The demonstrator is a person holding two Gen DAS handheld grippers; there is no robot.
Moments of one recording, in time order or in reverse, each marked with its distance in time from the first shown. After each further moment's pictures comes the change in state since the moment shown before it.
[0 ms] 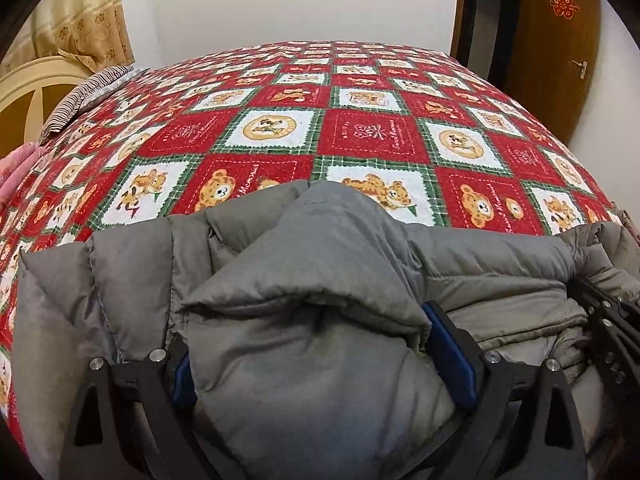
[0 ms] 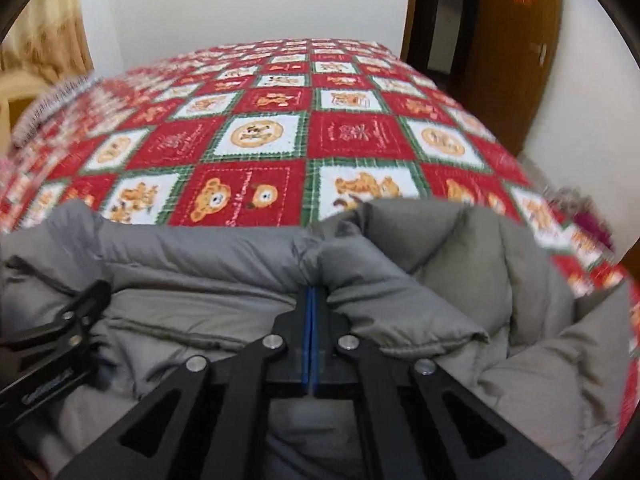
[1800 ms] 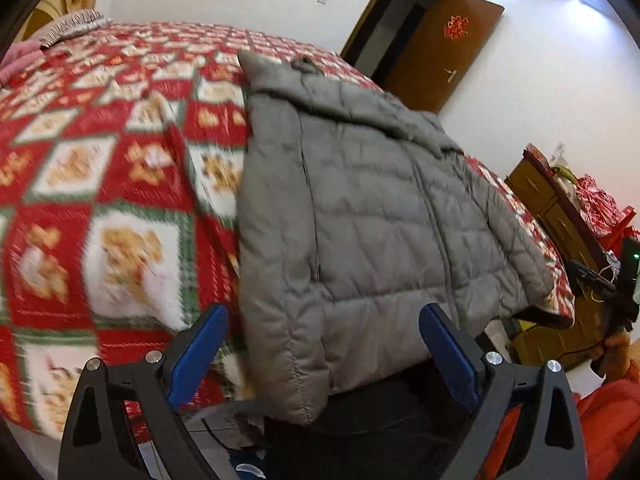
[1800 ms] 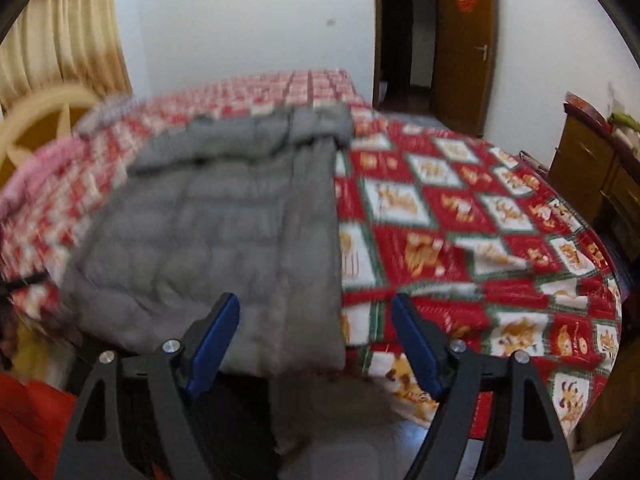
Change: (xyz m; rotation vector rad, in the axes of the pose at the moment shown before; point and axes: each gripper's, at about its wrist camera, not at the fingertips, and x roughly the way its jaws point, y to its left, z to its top) left arm -0.298 0.222 -0.346 0.011 0.037 -0.556; right arm -0.340 -0.104 -0.342 0.062 -0.090 0.070
